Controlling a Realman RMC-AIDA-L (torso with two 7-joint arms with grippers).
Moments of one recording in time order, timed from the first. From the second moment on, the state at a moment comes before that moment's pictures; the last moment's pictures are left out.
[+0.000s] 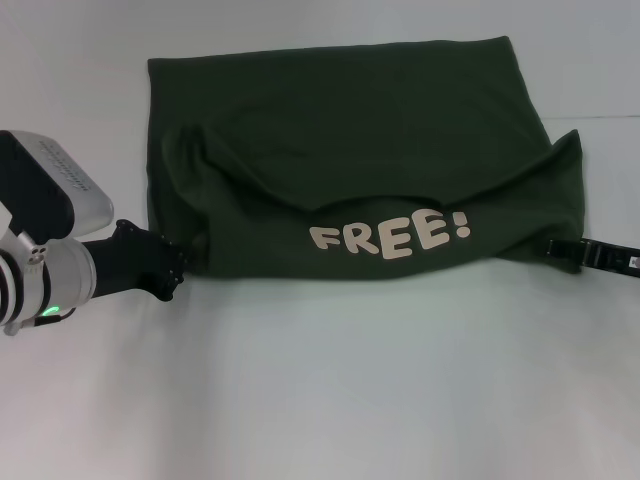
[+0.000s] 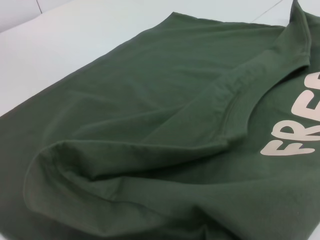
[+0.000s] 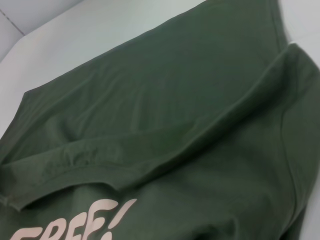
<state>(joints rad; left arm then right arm) -0.51 -2.17 0.97 0.80 2.14 0.88 -1.43 0.57 2.01 -0.53 -0.45 -2.14 -0.98 1.93</state>
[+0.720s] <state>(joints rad) -0.51 -2.17 0.97 0.80 2.14 0.86 -1.44 0.56 1.99 -0.53 -0.46 -2.13 -1.02 1.90</state>
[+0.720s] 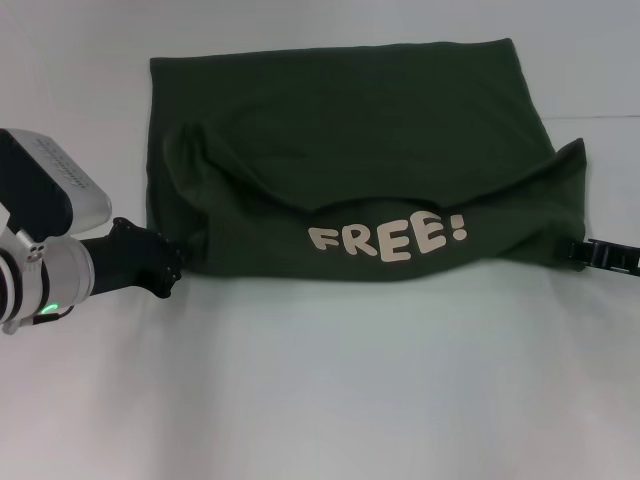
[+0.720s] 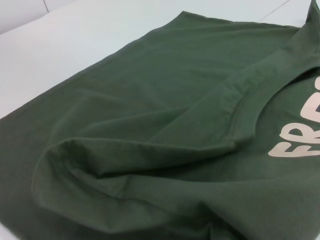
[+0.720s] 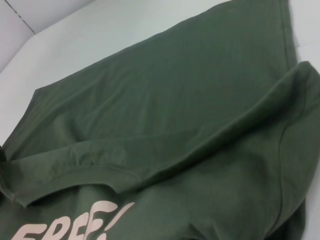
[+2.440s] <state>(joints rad) -0.47 -2.17 0.85 0.81 2.15 0.99 -1.48 0.47 1.93 -0.53 -0.49 -2.12 -1.21 1.79</state>
